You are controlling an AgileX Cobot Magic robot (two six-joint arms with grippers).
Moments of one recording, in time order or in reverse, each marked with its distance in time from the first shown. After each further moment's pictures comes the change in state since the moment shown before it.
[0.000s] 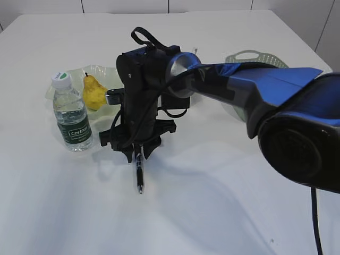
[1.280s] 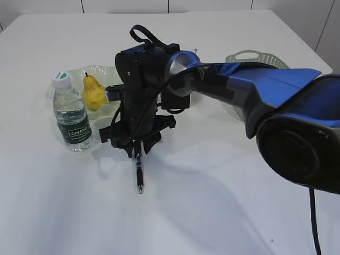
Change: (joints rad) left arm 0.000 0.000 0.000 0.018 0.000 0.000; right arm 0.000 0.011 -0.031 -0.032 0.004 0.002
